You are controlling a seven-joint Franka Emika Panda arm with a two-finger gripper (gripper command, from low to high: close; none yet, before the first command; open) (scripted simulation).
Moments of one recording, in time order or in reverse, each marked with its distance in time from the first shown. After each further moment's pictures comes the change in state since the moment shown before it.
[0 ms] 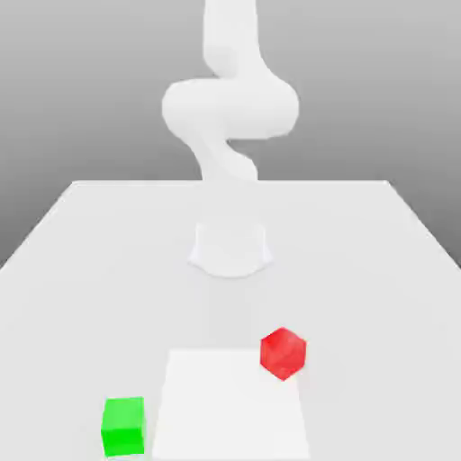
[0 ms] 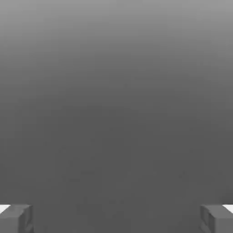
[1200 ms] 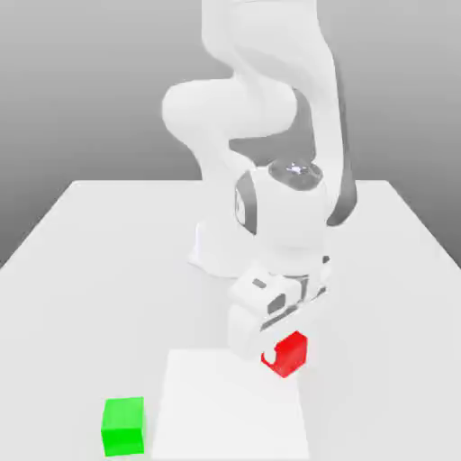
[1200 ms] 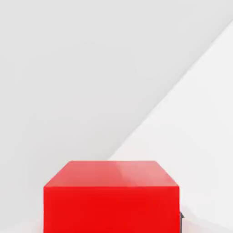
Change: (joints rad) arm 0.212 0.803 0.001 -0.512 0.000 0.592 -0.460
